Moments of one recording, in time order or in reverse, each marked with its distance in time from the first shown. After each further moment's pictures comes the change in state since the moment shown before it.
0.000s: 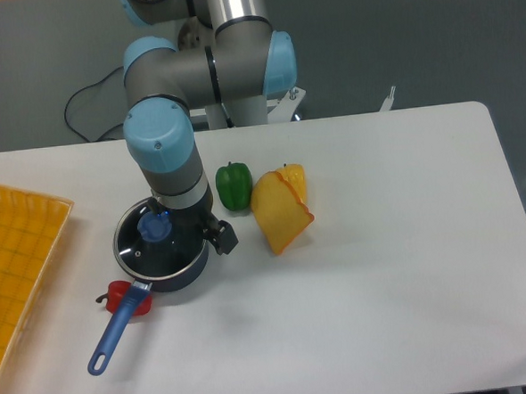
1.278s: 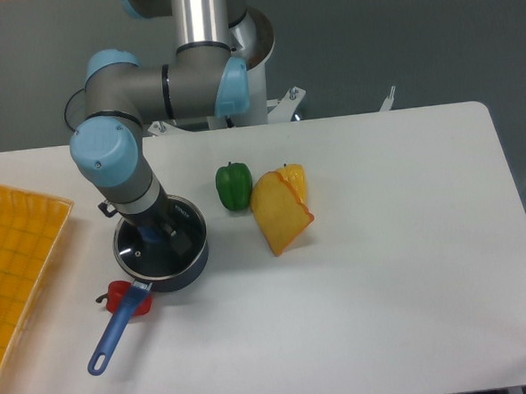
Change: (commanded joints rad) arm -0.121 -0.017 -0.060 0.000 0.012 -0.018
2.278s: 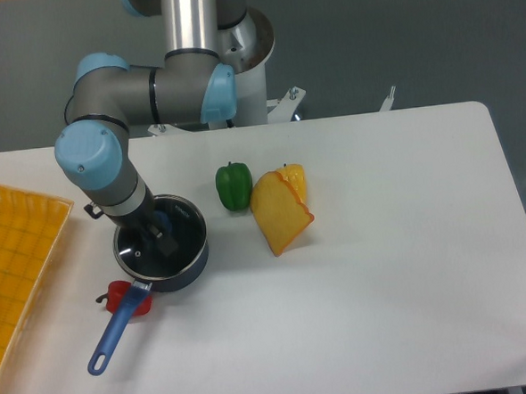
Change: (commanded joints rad) arm -0.017 -0.017 -0.008 0.014 -0.012 0.023
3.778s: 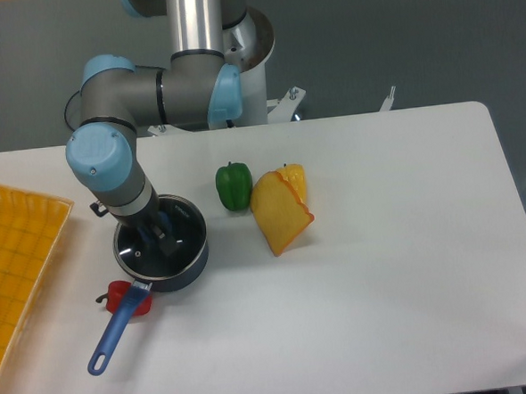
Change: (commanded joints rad) arm 0.014 0.006 -0.021 -0.003 -0.026 0.043
